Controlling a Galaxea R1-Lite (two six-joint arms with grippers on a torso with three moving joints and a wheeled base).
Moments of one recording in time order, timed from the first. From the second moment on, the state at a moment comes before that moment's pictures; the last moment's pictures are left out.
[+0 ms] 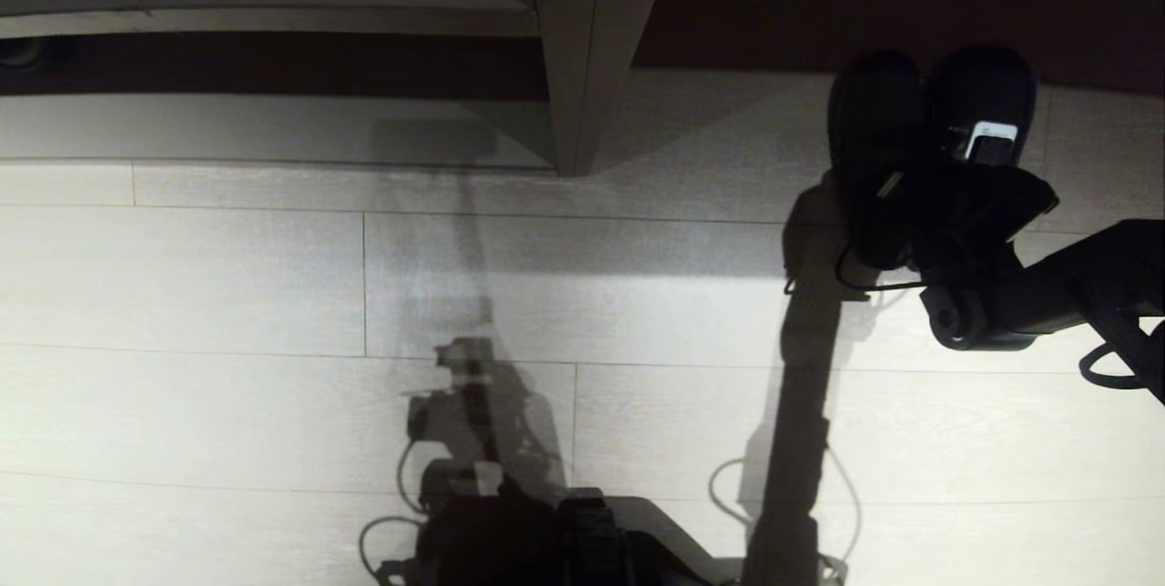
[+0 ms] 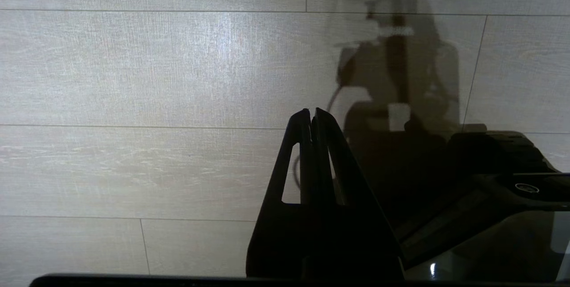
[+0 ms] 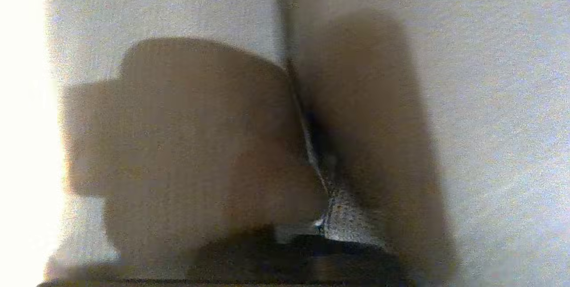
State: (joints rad) left arm 0.00 0.00 0.00 0.01 0.00 0.00; right arm -0.11 2.34 -1.45 -1.35 -0.18 0.02
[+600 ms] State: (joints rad) left arm 0.00 0.00 0.00 0.00 0.00 0.00; right arm -0.12 2.21 -1.32 -1.34 -0.17 0.04
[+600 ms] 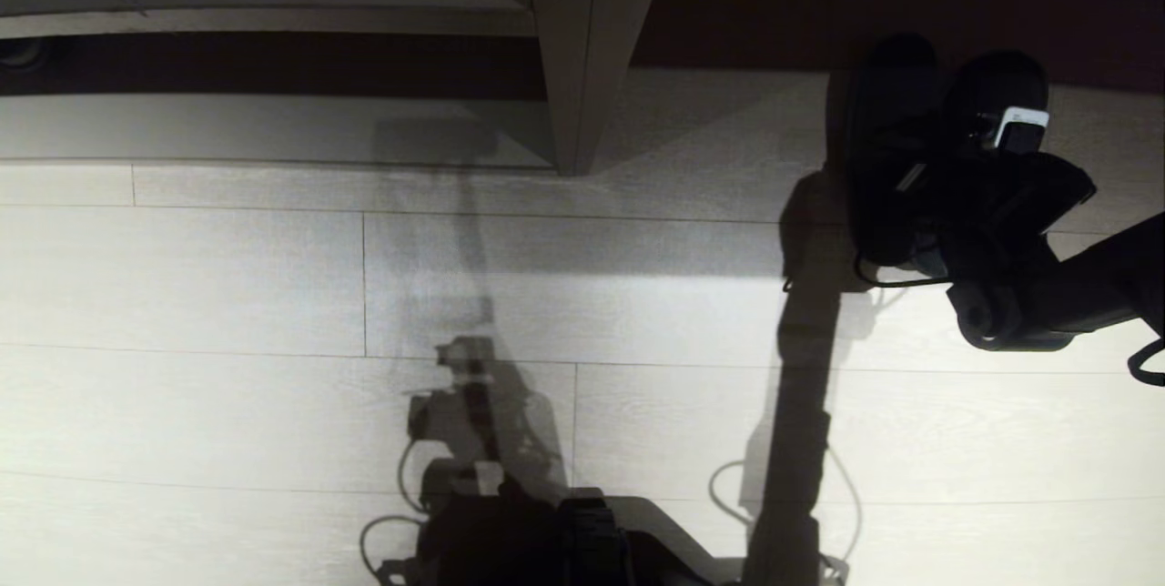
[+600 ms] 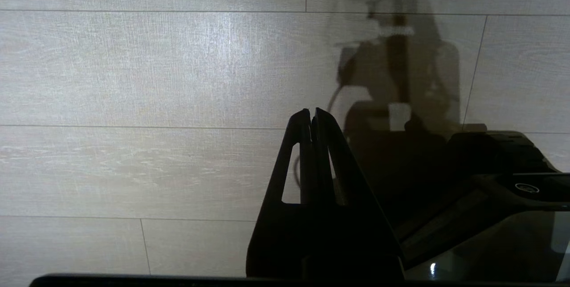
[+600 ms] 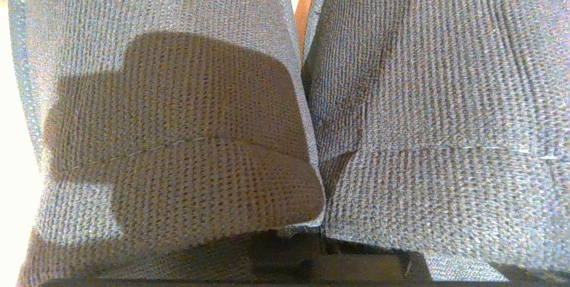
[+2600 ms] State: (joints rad) left arm 0.00 0.00 0.00 0.00 0.00 0.00; right arm 0.03 0.58 -0.05 -0.63 -0.12 -0.10
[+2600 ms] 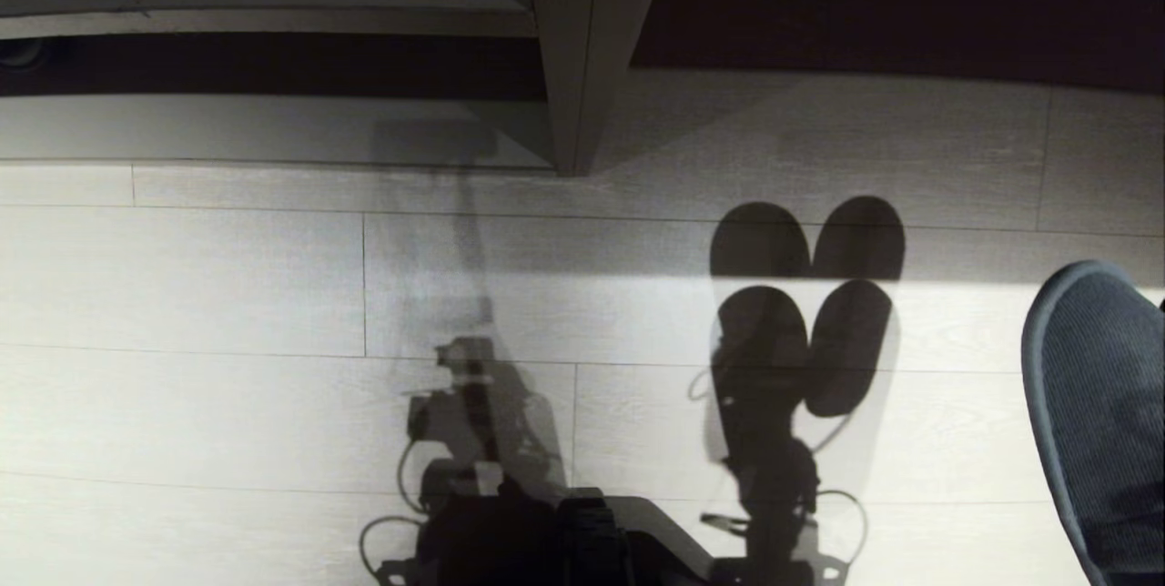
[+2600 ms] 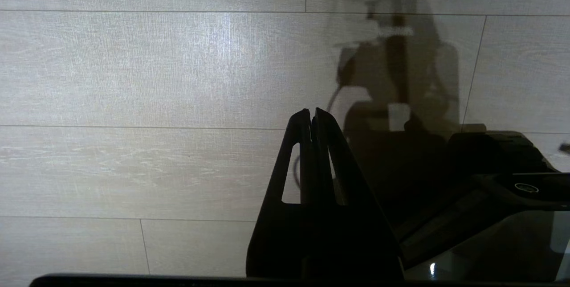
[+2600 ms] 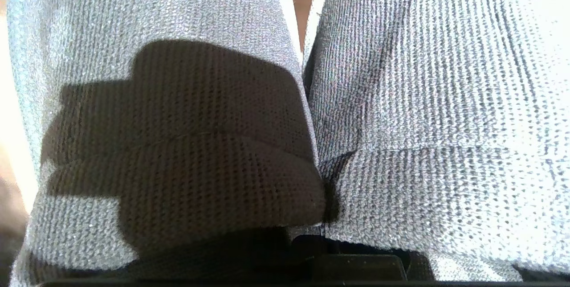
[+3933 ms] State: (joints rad) left arm 0.00 0.00 0.00 0.00 0.00 0.00; right arm 0.00 0.00 0.00 -0.01 0.01 -0.05
